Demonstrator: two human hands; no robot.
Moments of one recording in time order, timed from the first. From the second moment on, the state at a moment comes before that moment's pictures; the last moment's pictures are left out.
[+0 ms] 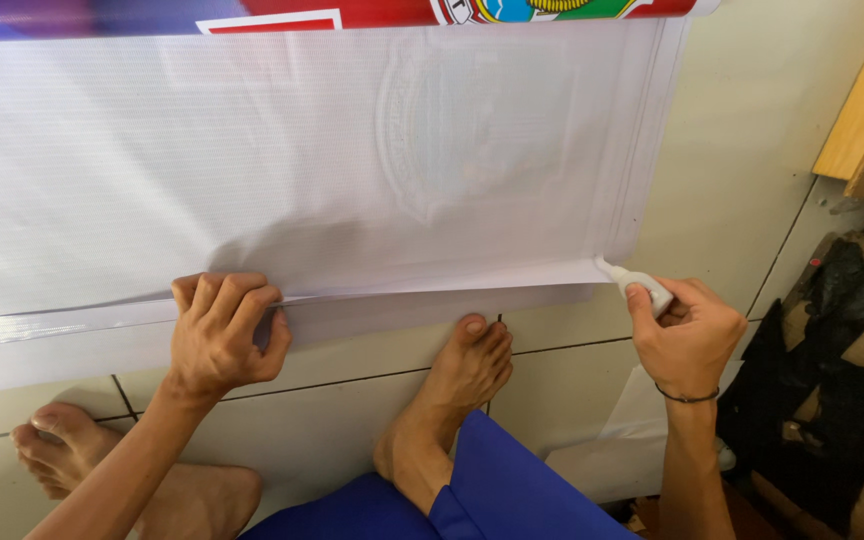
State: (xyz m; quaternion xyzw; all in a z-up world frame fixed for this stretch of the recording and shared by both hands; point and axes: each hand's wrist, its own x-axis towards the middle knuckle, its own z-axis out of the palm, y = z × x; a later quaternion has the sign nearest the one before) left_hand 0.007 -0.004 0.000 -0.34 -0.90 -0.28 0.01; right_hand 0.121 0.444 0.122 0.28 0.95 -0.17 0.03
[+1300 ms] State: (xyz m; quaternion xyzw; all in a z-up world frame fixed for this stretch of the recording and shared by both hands) left_hand -0.022 -0.041 0.006 -0.27 -0.93 -0.25 0.04; right_hand 0.116 0.246 0.063 -0.04 0.97 -0.22 -0.08
